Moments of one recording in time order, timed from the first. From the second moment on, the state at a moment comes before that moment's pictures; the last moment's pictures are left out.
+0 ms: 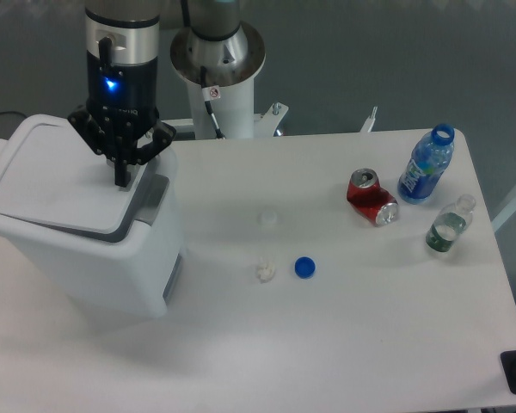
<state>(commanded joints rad) 2.21 -1.59 -1.54 -1.22 1.34 0.34</state>
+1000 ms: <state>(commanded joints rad) 2.21 -1.61 -1.56 -1.22 1.34 0.34</state>
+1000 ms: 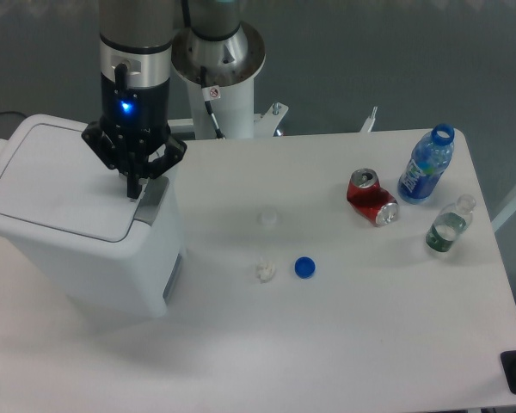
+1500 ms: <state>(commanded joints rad) 2.20 -1.61 -1.57 -1.22 1.34 0.34</state>
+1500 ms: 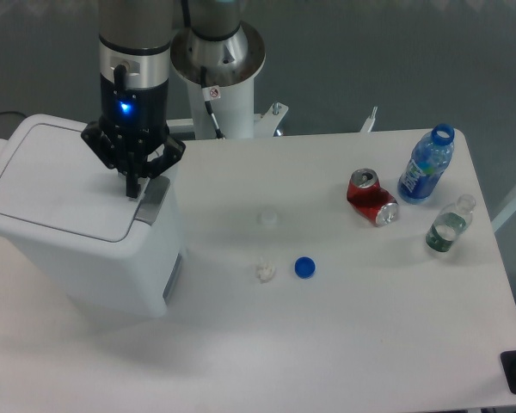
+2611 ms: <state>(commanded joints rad) 2.20 -1.61 -1.56 -1.22 1.34 0.34</state>
